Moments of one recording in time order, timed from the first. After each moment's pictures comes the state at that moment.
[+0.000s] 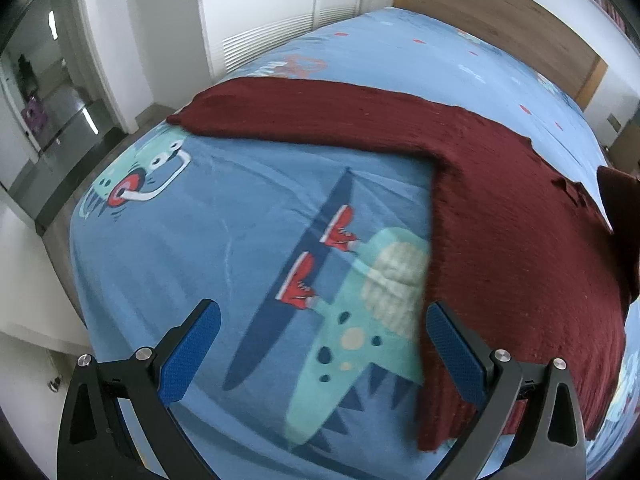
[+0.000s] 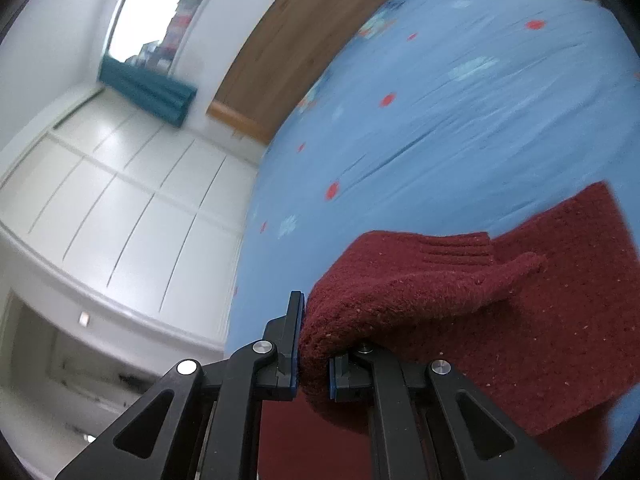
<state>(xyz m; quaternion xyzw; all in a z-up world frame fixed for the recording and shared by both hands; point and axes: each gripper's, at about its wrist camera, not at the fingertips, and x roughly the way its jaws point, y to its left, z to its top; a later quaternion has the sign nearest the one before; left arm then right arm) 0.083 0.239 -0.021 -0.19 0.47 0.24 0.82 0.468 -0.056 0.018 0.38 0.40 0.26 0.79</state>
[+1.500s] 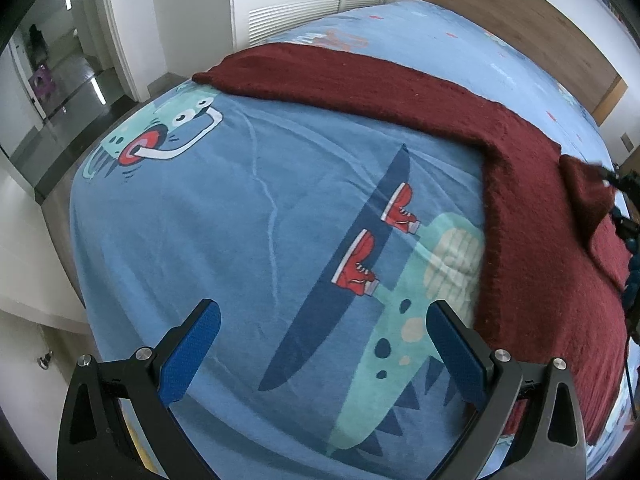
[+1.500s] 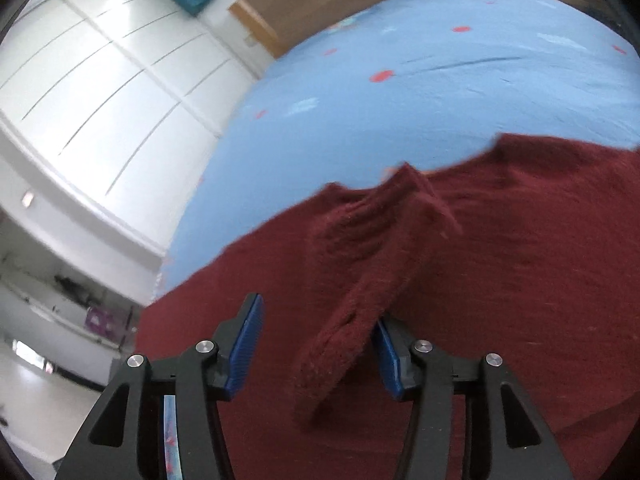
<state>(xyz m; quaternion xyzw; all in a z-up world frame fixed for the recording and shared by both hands) 0.059 0.274 -0.050 -0.23 0.48 0.26 0.80 0.420 0.119 -0.044 0.19 0.46 0.30 0.81</state>
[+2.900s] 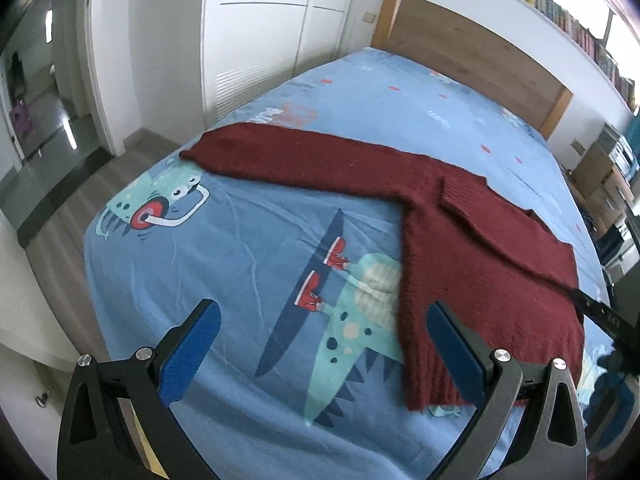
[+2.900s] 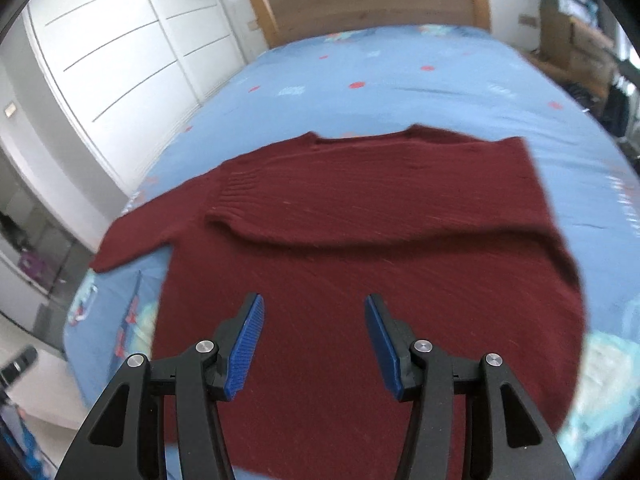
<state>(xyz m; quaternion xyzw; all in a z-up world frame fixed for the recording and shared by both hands) 0.023 0.237 0.047 -0.20 0.40 0.20 0.87 0.217 0.049 0.022 0.03 0.45 0.20 0.87</state>
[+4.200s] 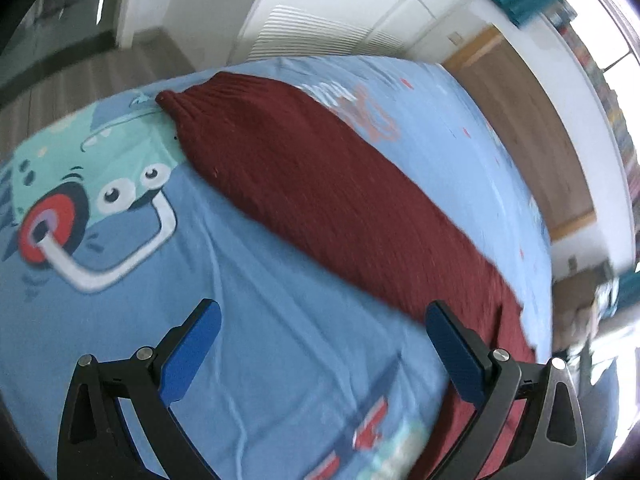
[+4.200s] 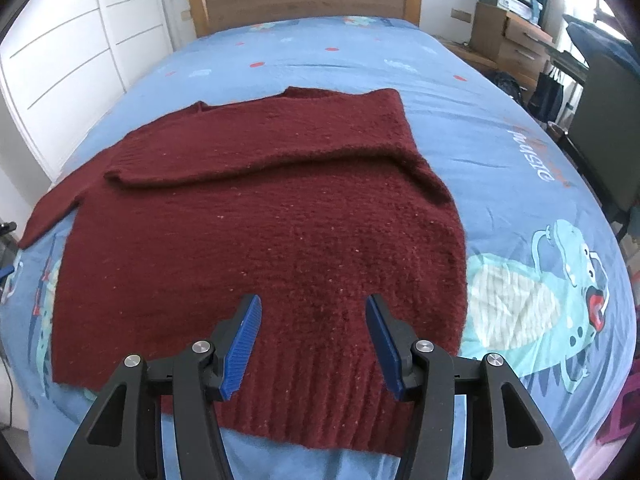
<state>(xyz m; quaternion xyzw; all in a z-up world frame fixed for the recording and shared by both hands) 0.125 0.447 -0.055 -0.44 0.36 0.20 0.79 0.187 -0.045 -0.018 -0.01 0.47 0.07 0.88</state>
